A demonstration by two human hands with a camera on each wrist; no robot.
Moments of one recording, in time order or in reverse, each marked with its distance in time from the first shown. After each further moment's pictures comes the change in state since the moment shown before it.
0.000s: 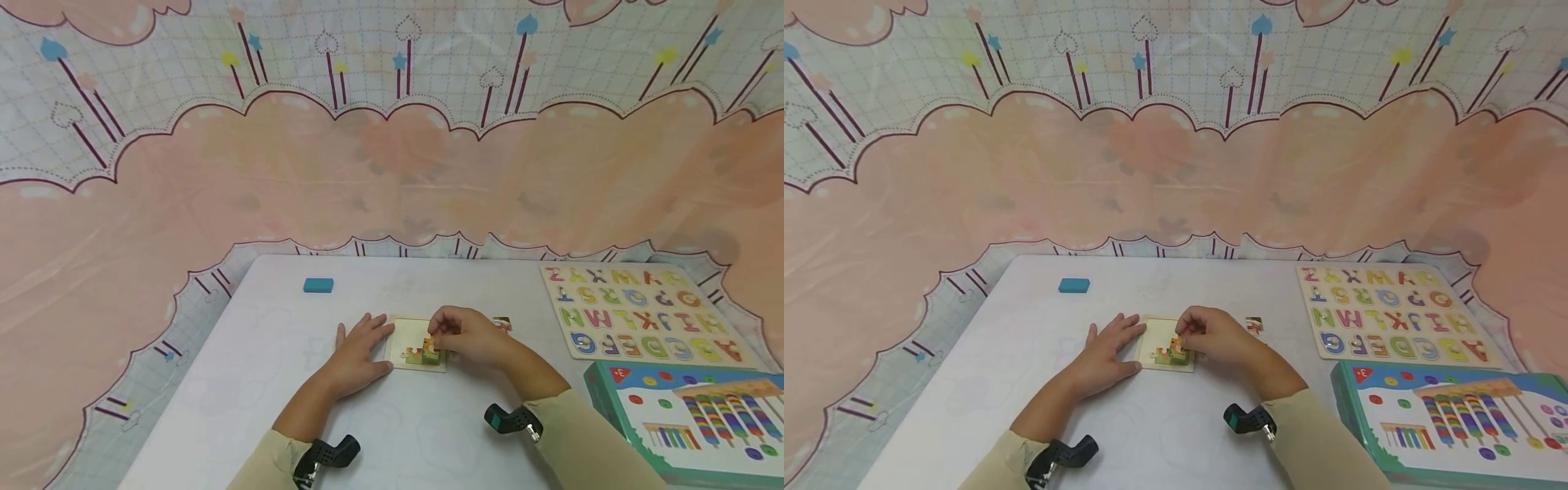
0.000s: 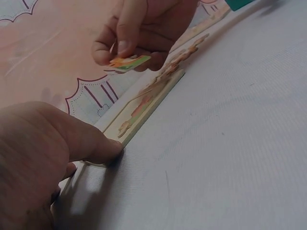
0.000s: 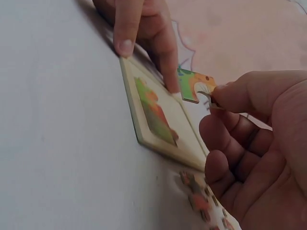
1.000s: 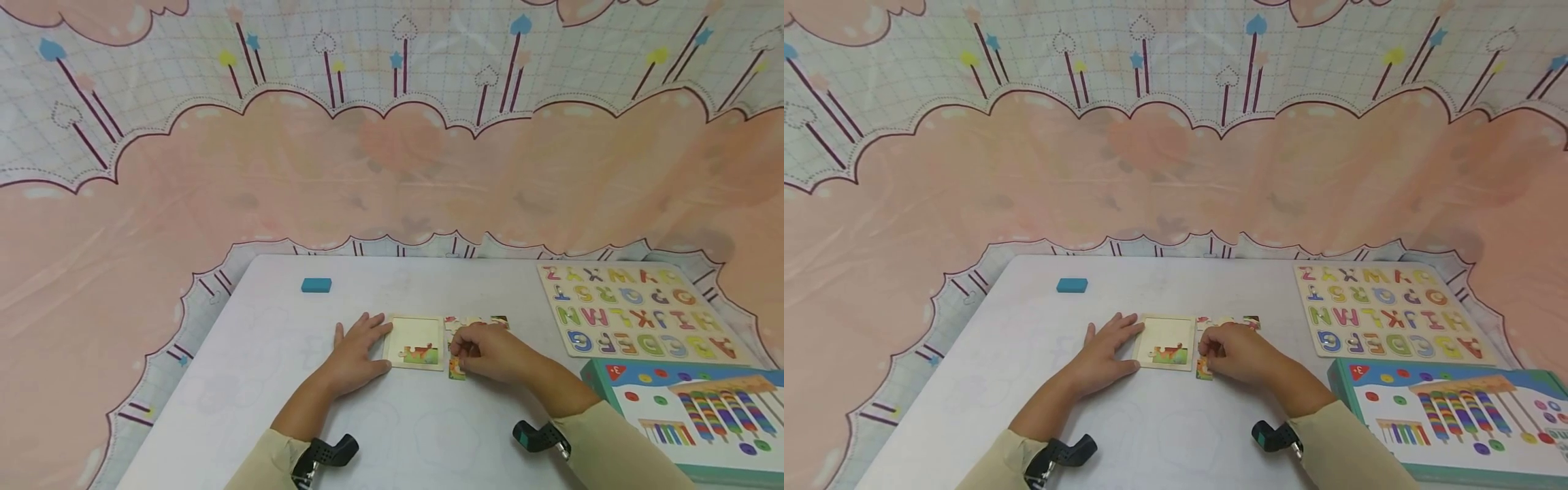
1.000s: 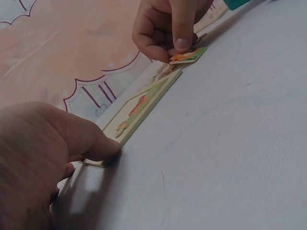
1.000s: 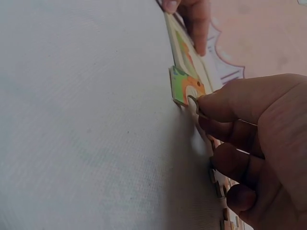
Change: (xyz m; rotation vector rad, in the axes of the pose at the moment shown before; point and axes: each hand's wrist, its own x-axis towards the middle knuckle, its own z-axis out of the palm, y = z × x) left_hand 0.000 -0.001 0.005 0.013 0.021 -0.001; right_hand -0.038 0.022 -0.017 -0.385 -0.035 -0.120
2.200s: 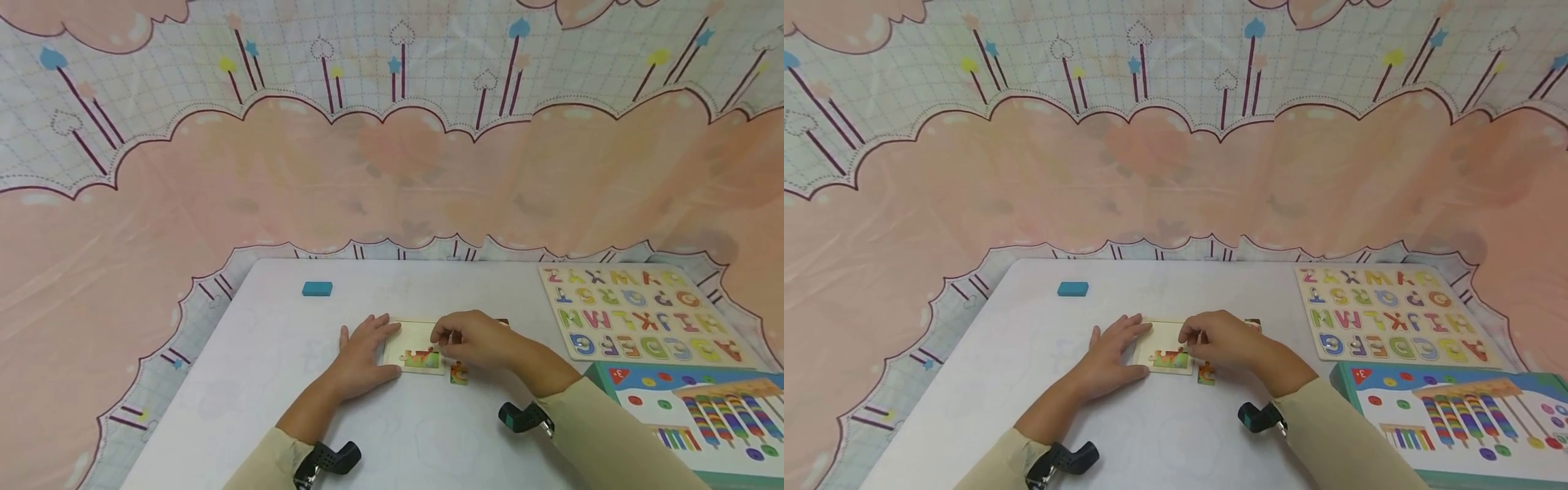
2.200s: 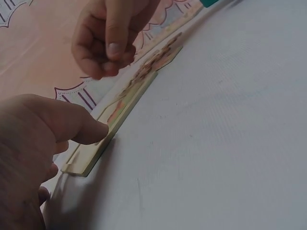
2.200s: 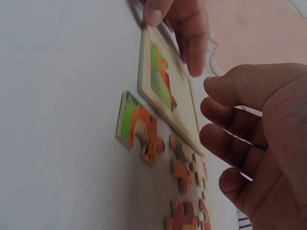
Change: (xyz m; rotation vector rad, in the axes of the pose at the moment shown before) left_hand 0.003 0.007 0.005 -0.026 0.052 0.034; right_hand 0.034 -0.020 -0.010 0.043 -0.090 -0.052
